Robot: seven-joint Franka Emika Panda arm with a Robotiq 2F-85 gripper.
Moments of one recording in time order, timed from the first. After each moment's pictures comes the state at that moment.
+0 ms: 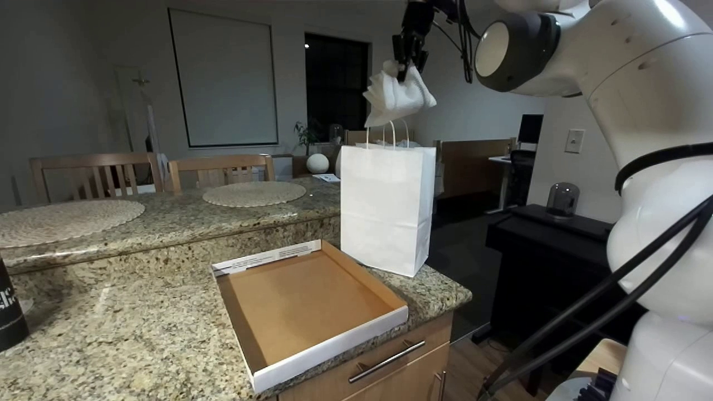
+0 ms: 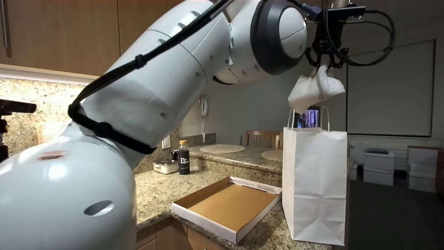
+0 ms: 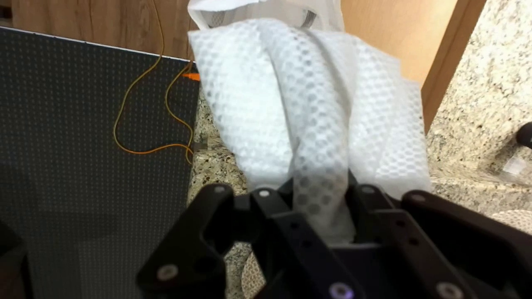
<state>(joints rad) -0.38 0.68 0.06 -0.35 0.20 1.07 -0.34</state>
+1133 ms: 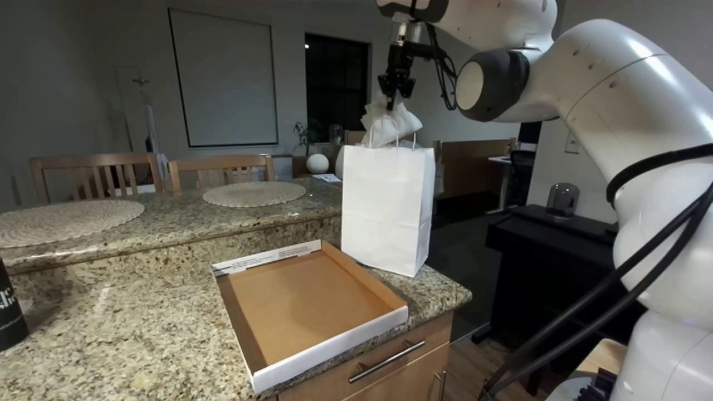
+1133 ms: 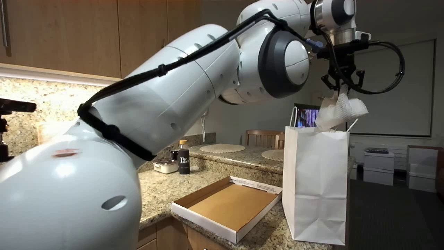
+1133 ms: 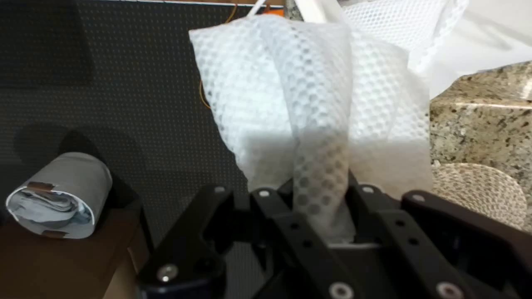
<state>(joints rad) -0.30 0.82 -0.03 -0.36 0.05 1.42 -0.24</state>
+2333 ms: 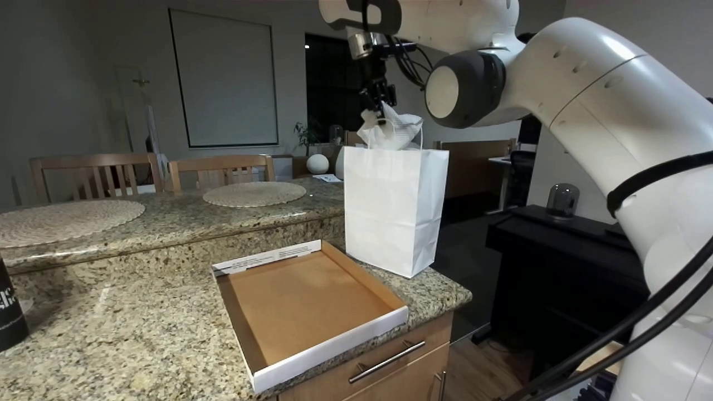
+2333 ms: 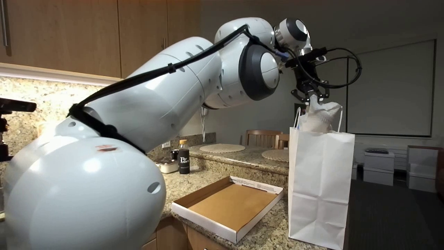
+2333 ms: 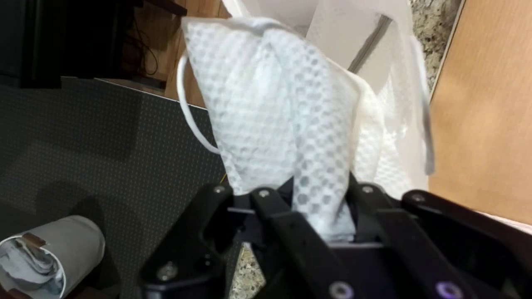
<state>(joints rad) -0.05 0.83 -0.13 -0.37 -0.19 1.12 -0.35</state>
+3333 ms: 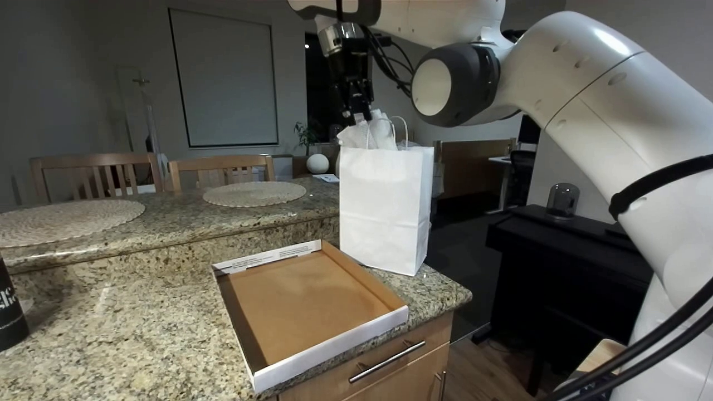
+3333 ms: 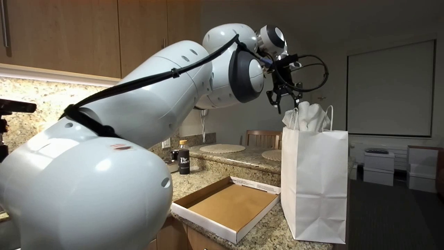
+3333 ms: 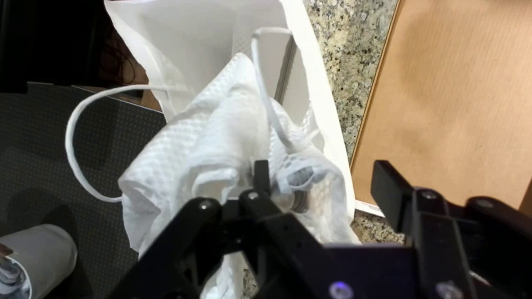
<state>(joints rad) 0.07 0.83 -0.10 -0.37 -0.19 1.03 -0.24</state>
